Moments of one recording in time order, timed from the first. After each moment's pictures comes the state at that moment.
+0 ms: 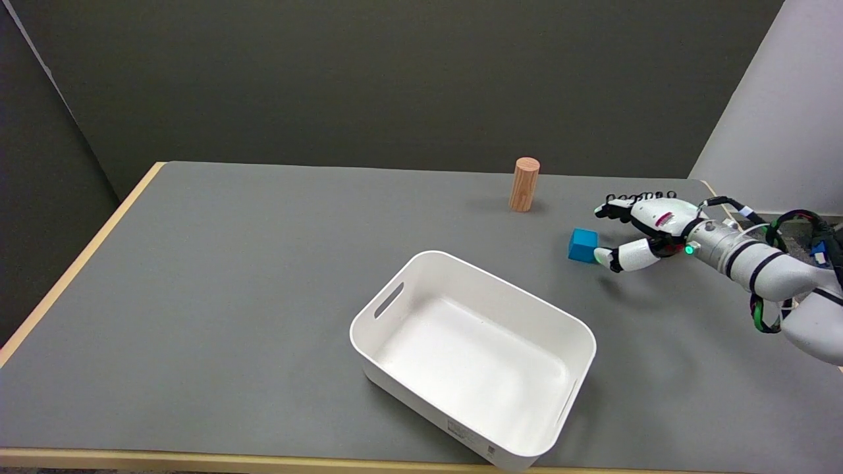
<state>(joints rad) -0.11 -0.57 -1.67 1.21 0.09 0.20 0.99</state>
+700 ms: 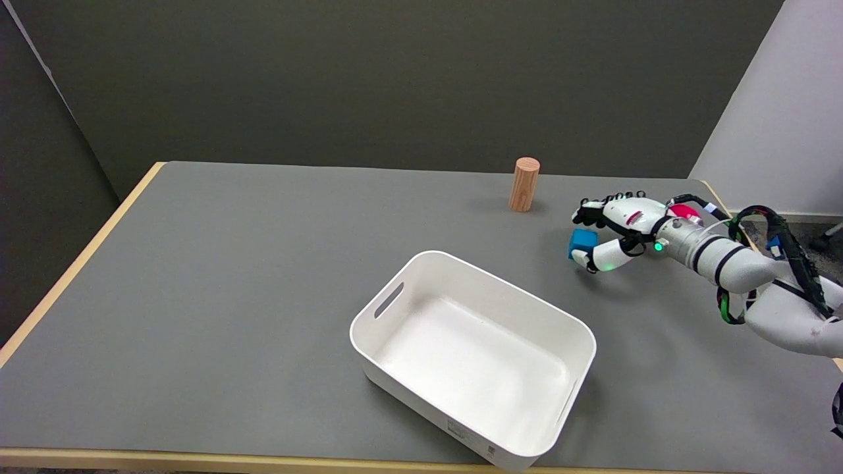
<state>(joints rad) 0.08 -0.60 -1.86 1.14 0.06 0.19 1.01</state>
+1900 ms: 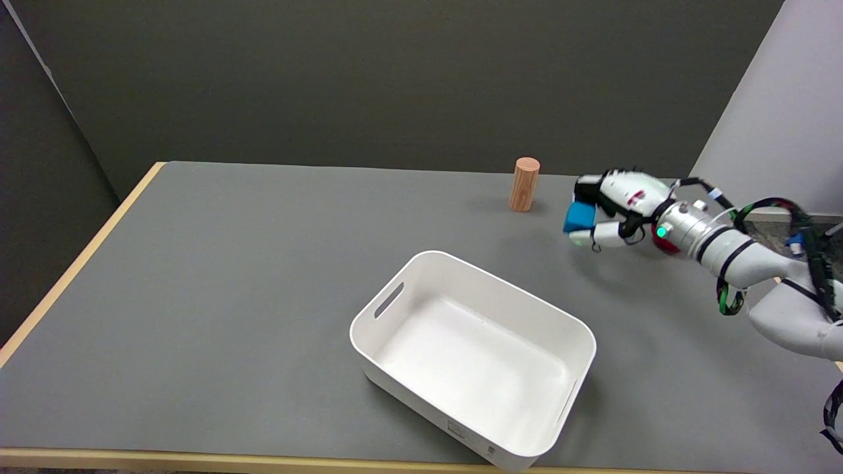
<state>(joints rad) 0.02 -0.64 -1.71 1.18 0.06 0.36 1.01</state>
